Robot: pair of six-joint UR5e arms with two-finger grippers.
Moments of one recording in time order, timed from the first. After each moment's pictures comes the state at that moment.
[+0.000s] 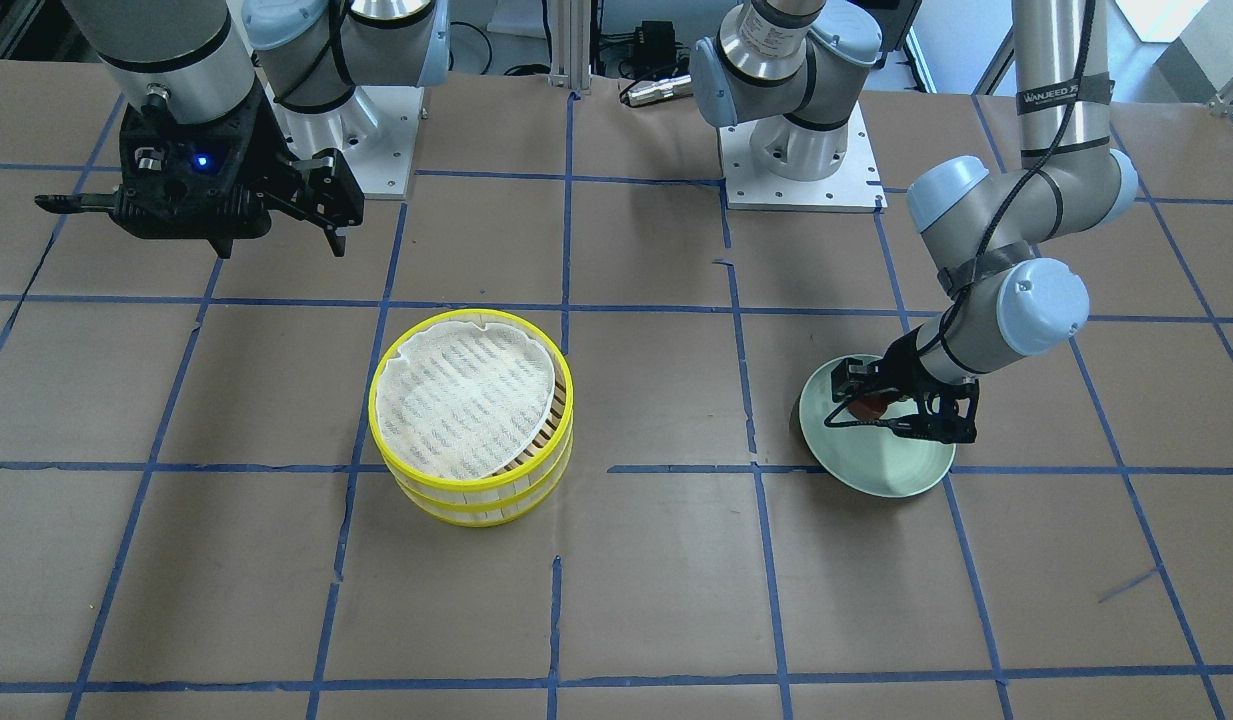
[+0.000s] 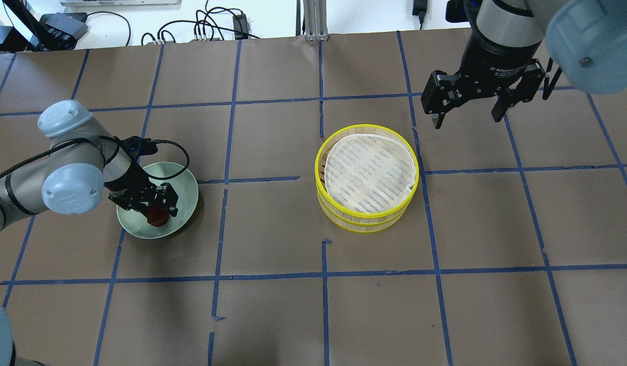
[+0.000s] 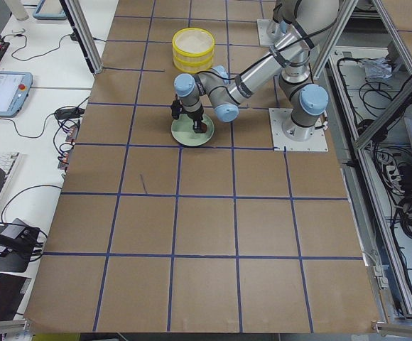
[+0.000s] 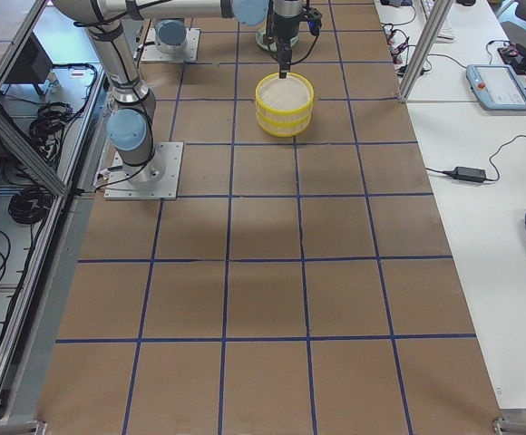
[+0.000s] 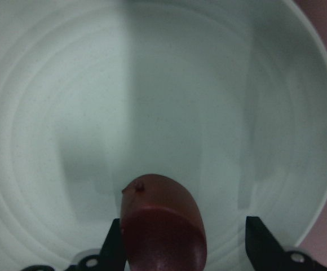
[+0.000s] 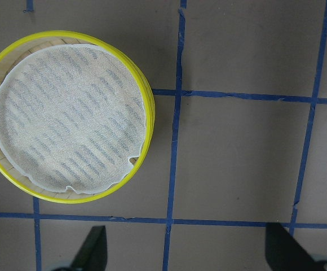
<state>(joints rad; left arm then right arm) -1.23 -1.85 -2.04 -1.05 1.52 0.39 1.60 -1.56 1.55 -1.52 -1.60 -0.03</state>
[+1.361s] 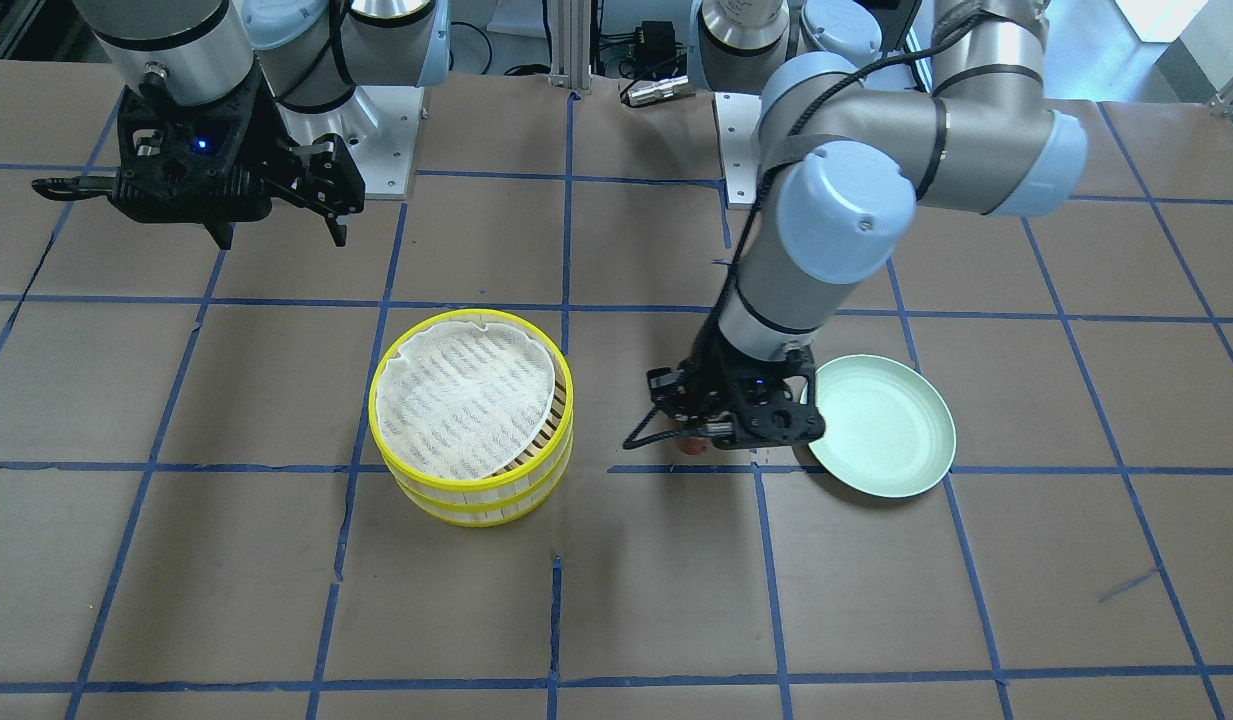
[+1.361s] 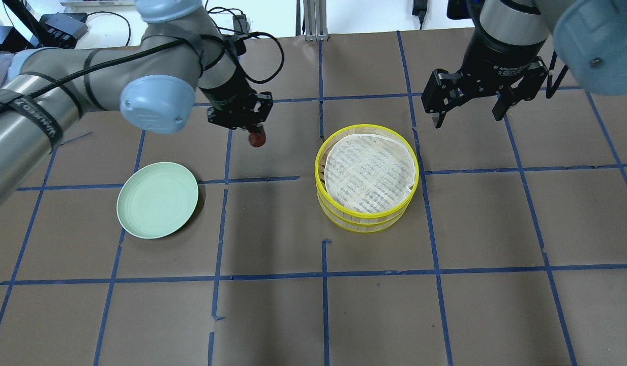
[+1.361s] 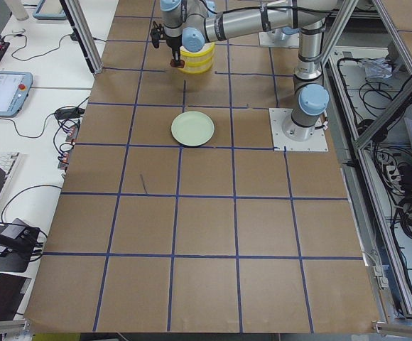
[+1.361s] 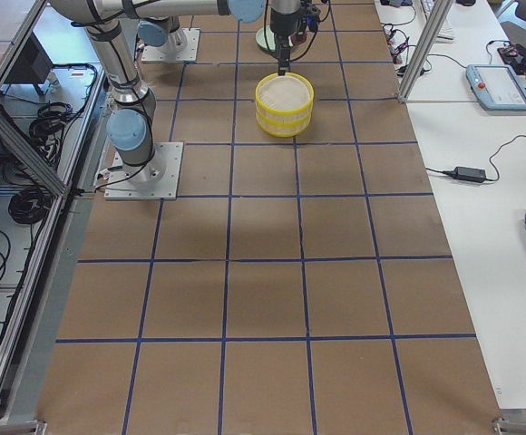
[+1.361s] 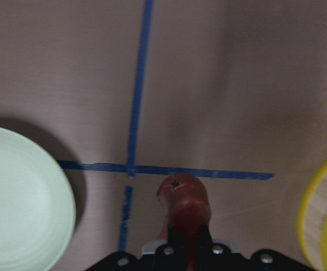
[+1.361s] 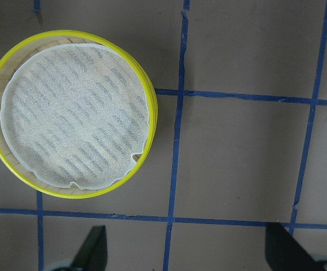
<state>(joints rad) -1.74 -1.88 -1.59 -1.19 1.39 -0.34 1.61 -1.57 1.55 -1.52 -1.59 -0.04</state>
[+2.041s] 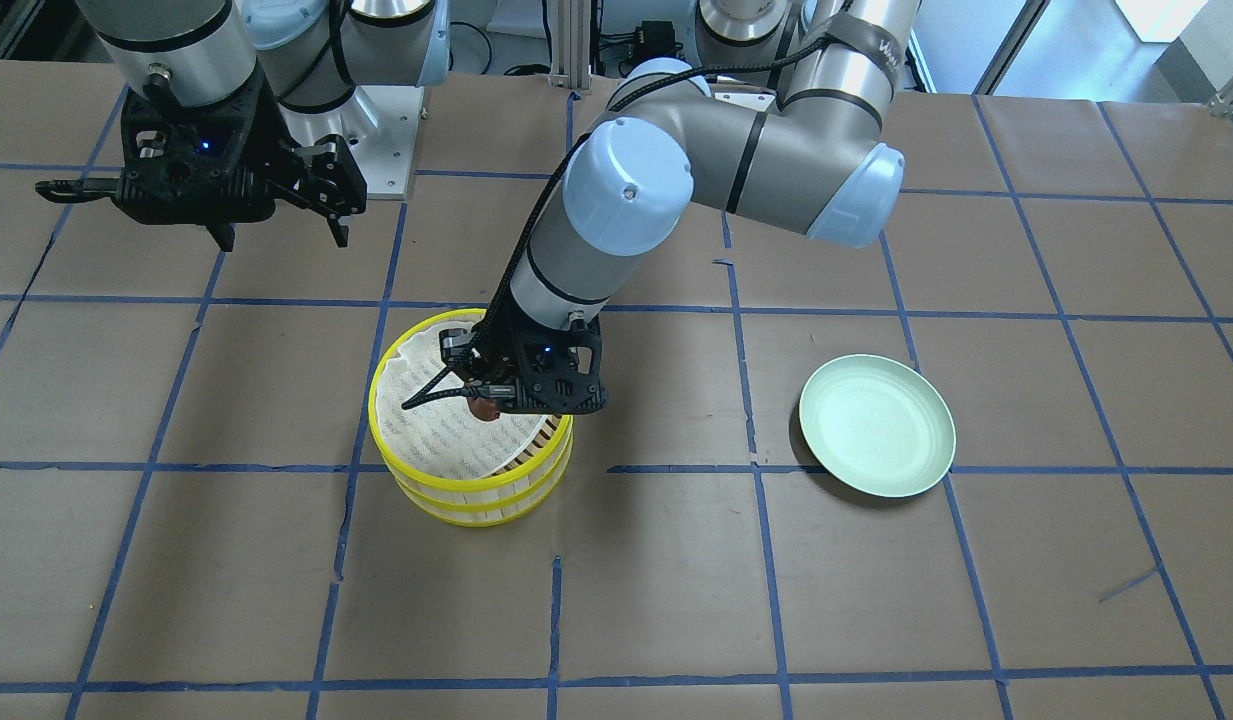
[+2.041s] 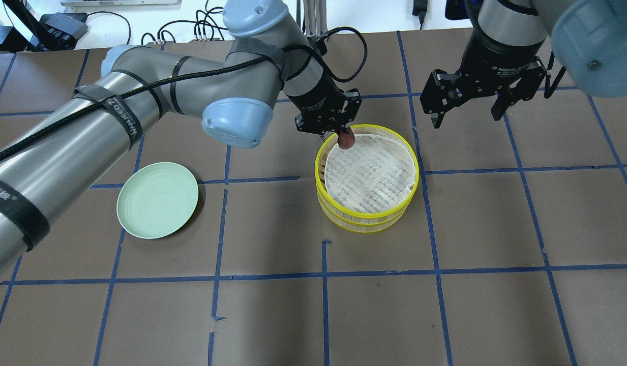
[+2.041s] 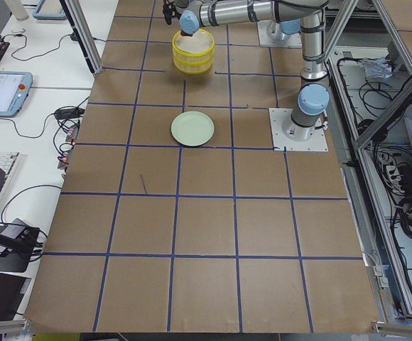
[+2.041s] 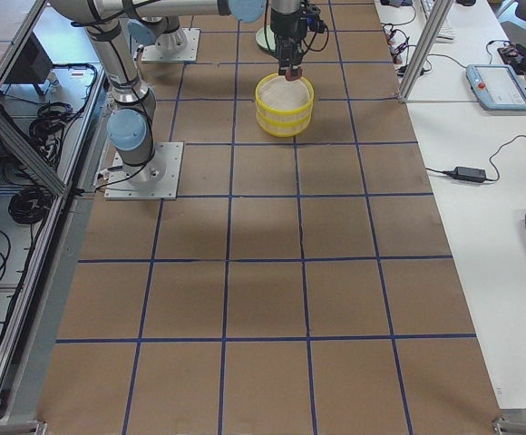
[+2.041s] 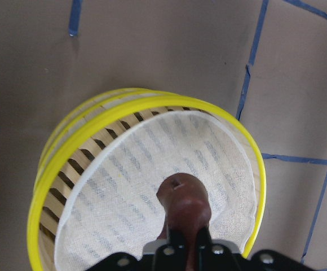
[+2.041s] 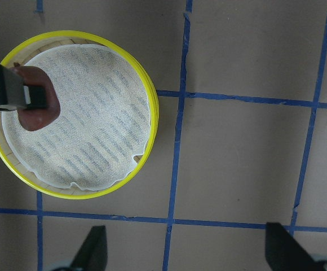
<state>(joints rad) -1.94 -2.00 -1.53 -1.07 1.19 -0.59 1.61 -1.57 1.55 -1.53 -1.59 -0.05</state>
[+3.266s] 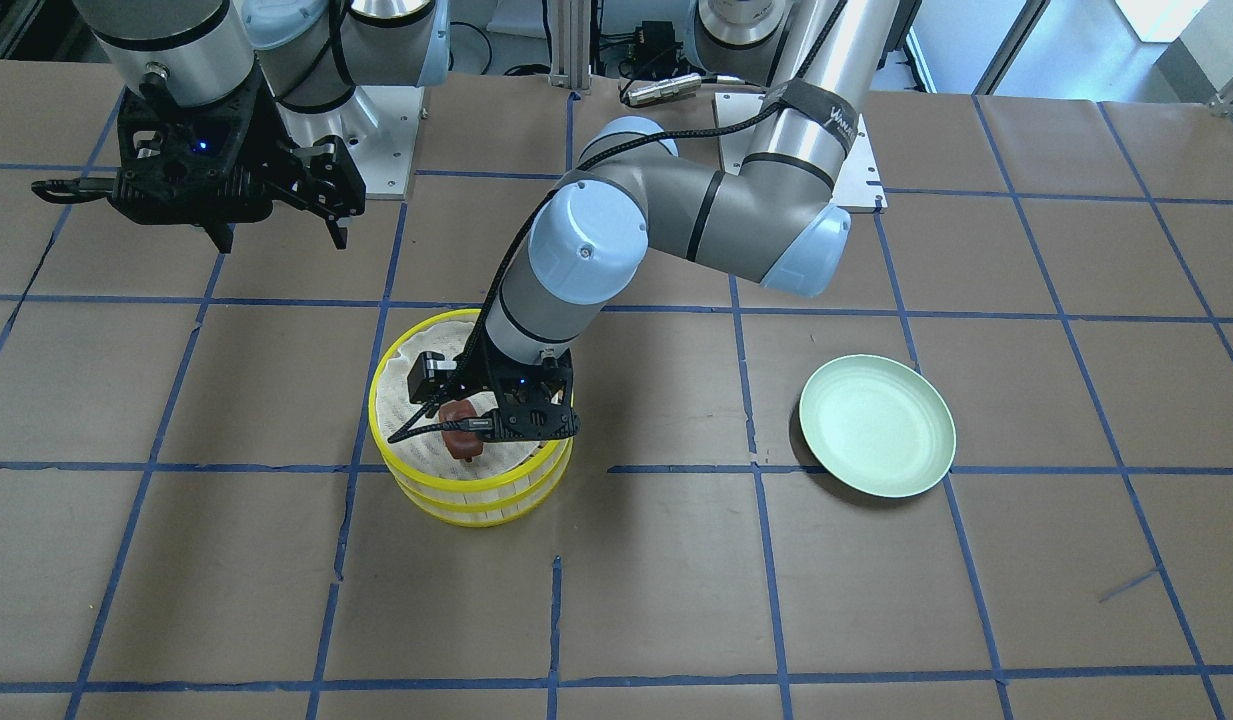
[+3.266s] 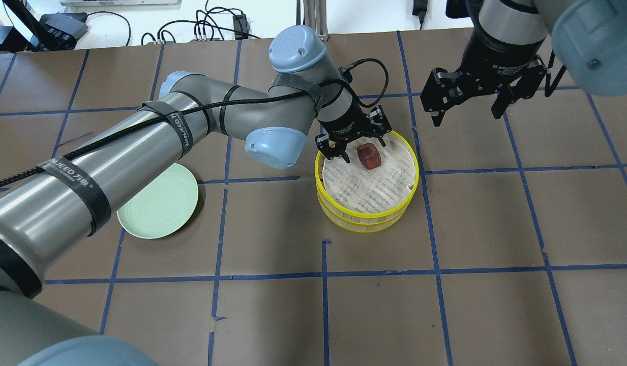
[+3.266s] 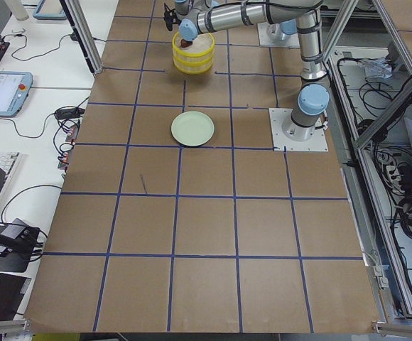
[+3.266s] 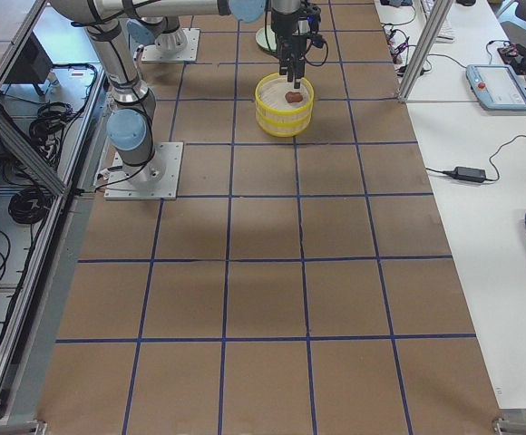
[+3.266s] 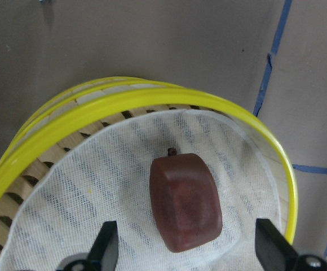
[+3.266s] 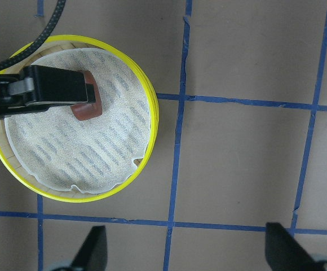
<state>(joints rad) -1.95 -2.00 -1.55 -1.00 1.22 -0.63 1.61 -1.57 1.55 -1.53 -1.59 -0.05</state>
